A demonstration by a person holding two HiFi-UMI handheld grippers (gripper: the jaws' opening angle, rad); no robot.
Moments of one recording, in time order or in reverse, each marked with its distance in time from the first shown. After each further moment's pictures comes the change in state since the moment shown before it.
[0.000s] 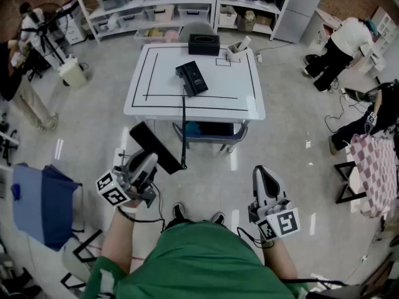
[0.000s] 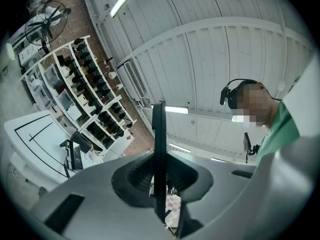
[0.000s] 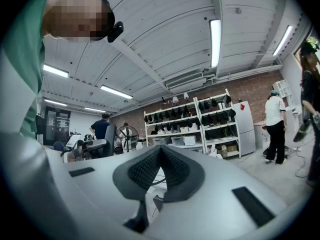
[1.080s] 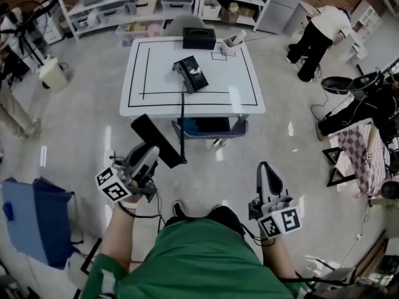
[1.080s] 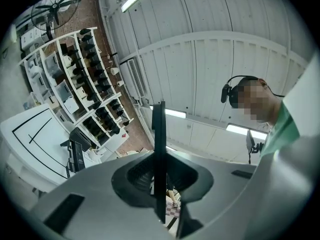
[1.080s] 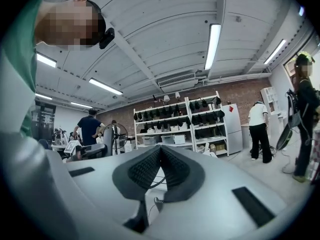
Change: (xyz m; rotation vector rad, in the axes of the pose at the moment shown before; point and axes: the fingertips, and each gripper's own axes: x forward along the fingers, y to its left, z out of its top) left arm -0.045 0.079 0.047 -0.078 -0.001 -0.078; right arm 0.055 0.070 -0.010 0.004 0.011 -0.144
